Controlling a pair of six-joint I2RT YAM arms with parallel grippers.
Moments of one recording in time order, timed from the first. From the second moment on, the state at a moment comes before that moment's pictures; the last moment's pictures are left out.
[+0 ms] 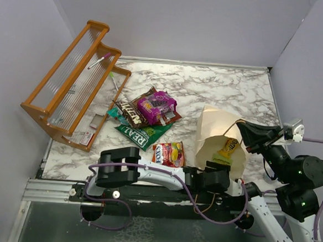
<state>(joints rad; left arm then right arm) -1.53 1.96 1.29 0.01 -0.38 0.40 0.34 0.33 0.88 -0.29 -0.25 0.15</state>
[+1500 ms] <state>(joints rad) -1.43 1.58 1.19 0.00 -0.26 0.26 0.34 0.33 0.94 -0.35 -0.25 0.13</state>
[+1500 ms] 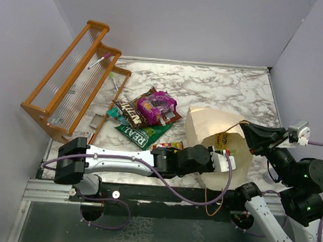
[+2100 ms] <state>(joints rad) -1.44 1.05 1.06 -0.06 -0.20 0.23 0.34 0.33 0.92 -0.34 -0.23 0.11</state>
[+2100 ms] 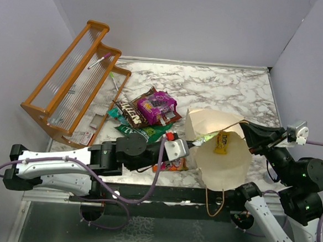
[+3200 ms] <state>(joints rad) -1.02 1.51 0.95 -0.29 -0.41 -0.15 0.34 0.33 0.92 -0.34 -0.22 0.10</state>
